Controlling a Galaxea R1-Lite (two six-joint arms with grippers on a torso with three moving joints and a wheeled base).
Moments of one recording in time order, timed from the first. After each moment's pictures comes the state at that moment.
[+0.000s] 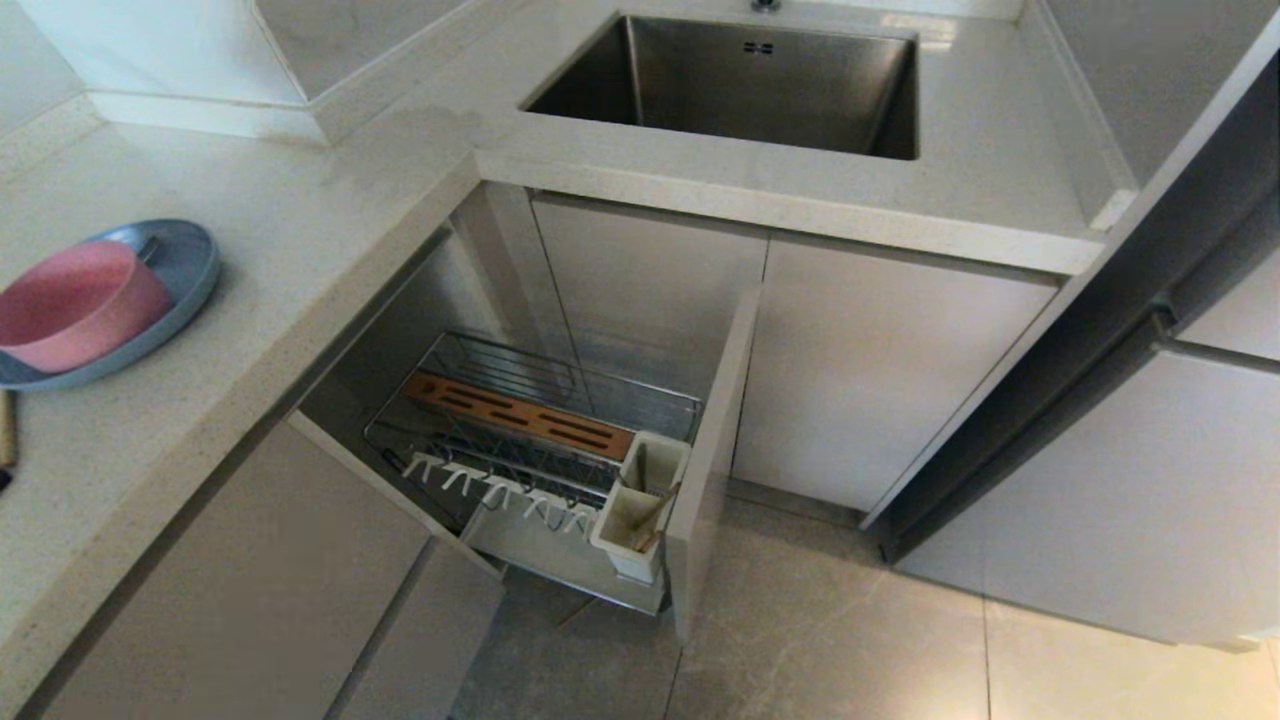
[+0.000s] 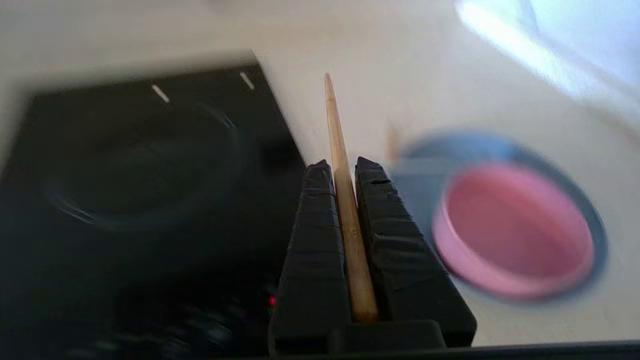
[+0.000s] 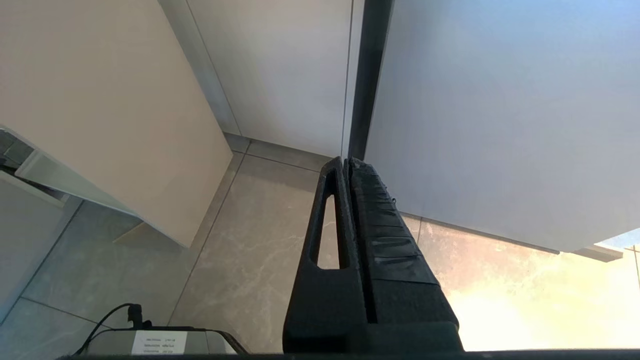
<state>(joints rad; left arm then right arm) 0.66 0.97 -0.76 -0.32 0.25 -0.34 0.01 0.00 0.00 -0.03 0.00 0.00</state>
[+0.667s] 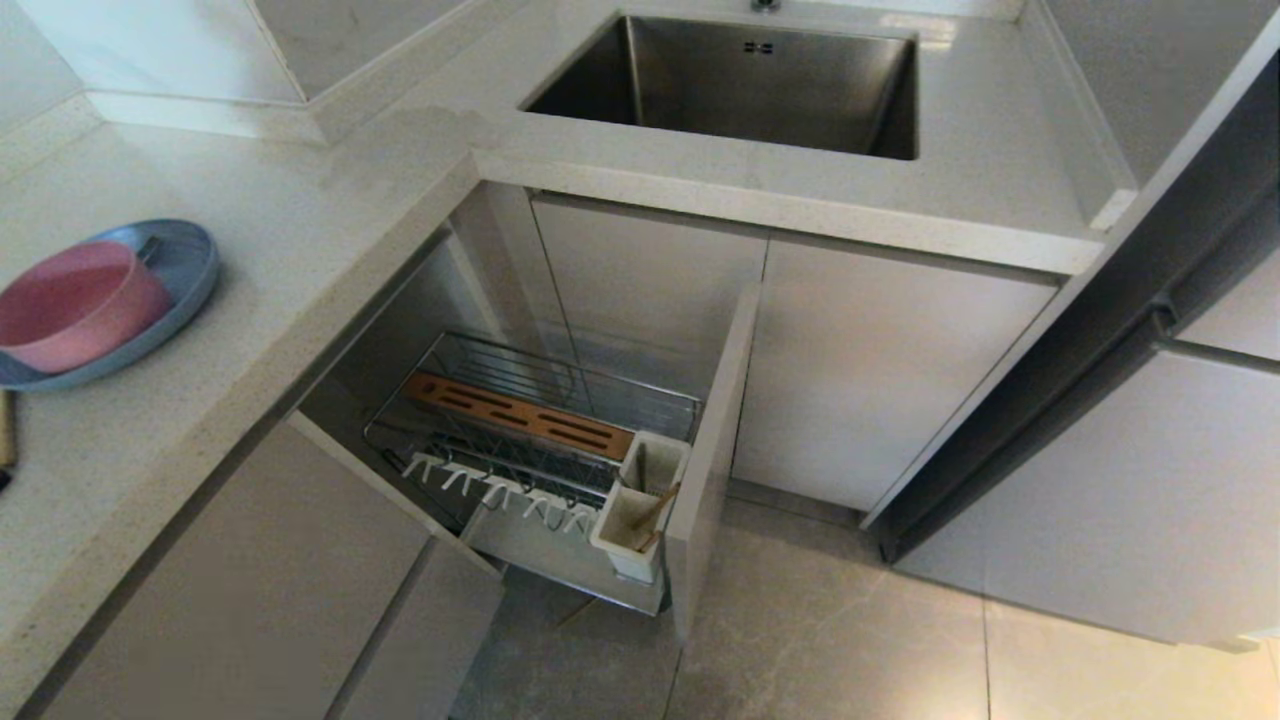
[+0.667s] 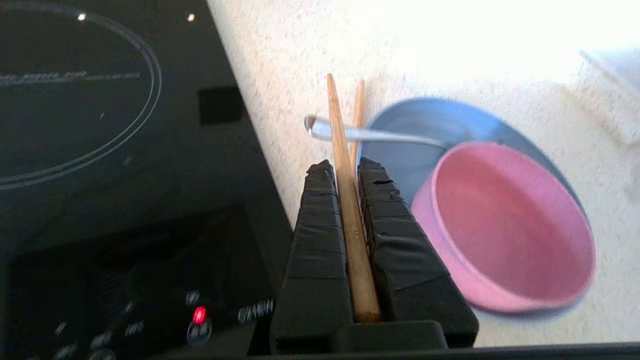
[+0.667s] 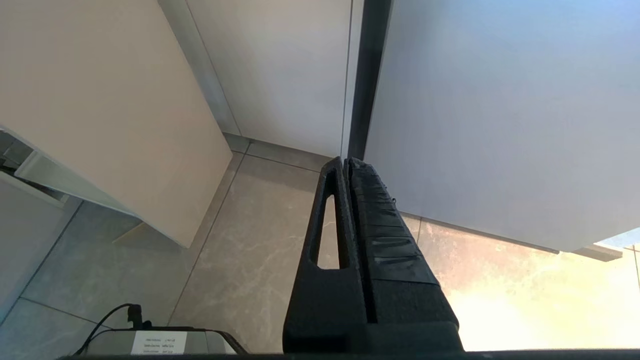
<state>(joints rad) 0.66 1.17 -0.71 -0.50 0.13 -0.51 0.01 0.00 0.00 -0.03 0.00 0.00</state>
